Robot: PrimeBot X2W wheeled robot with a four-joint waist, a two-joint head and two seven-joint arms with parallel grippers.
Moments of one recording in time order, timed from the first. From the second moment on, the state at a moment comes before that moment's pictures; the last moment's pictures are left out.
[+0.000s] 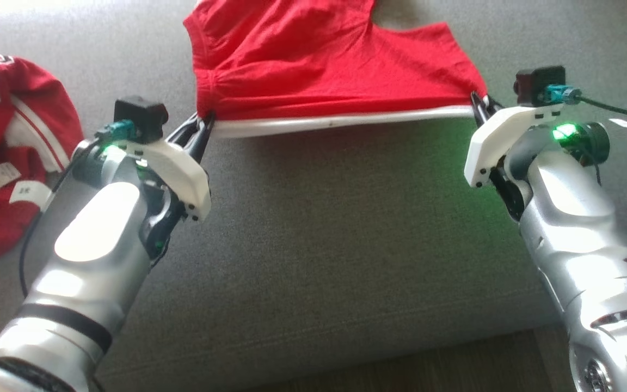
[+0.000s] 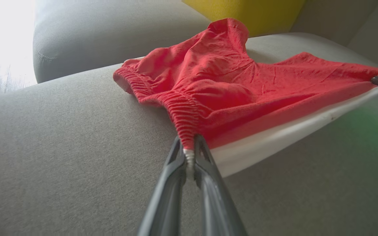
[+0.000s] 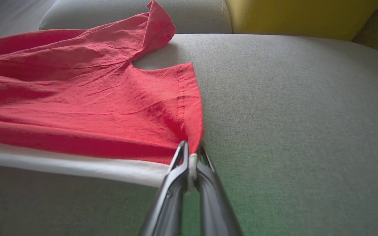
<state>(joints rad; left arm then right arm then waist) -0.82 0.23 -0.77 0.89 -0.64 -0.13 -0.18 -0.95 -0.06 0.08 1.22 0.10 0.13 -0.13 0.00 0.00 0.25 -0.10</state>
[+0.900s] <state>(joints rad) -0.60 0.20 -0.80 0.85 -0.66 -0.10 -0.24 -0.72 -0.08 0.10 1.12 0.14 0.13 0.03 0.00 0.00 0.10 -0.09</state>
